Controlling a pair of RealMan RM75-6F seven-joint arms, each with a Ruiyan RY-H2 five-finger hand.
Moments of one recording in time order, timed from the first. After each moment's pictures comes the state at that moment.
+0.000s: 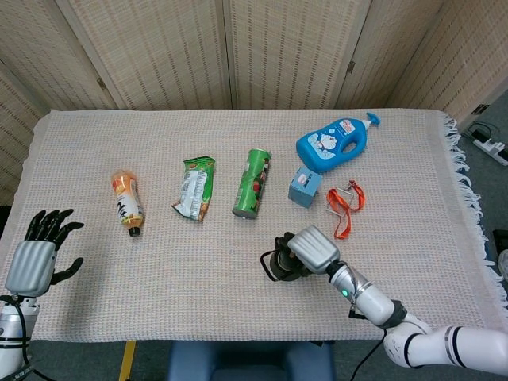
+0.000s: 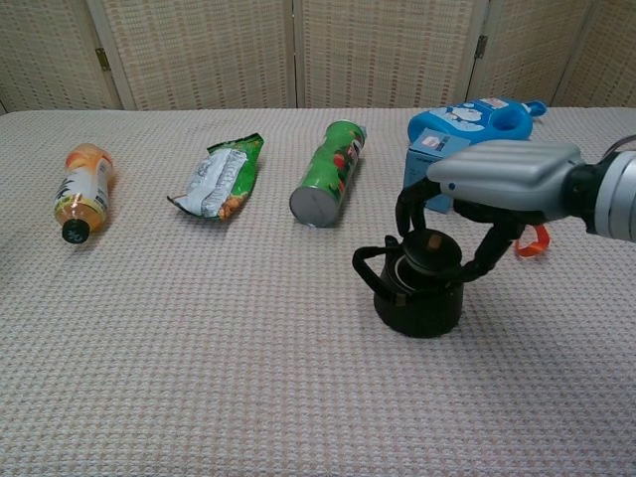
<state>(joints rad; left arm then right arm) -0.24 -1.16 -0.10 -1.60 1.47 1.44 0.03 0.73 -1.34 0.10 -1.74 -1.22 0.84 -0.51</state>
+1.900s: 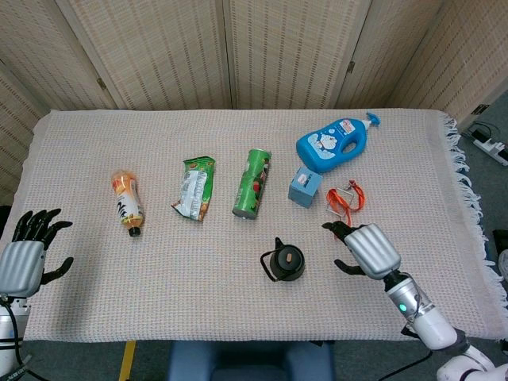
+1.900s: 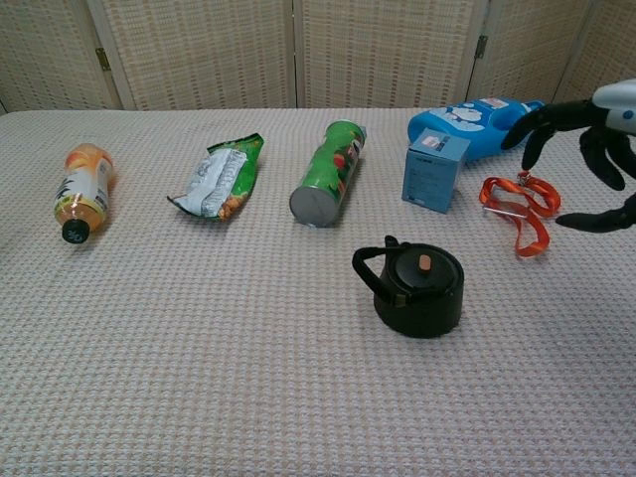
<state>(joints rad) -0.22 -1.13 -0.11 -1.62 1.42 1.43 0.03 0.50 -1.13 -0.01 -1.80 -1.45 1.20 -0.25</state>
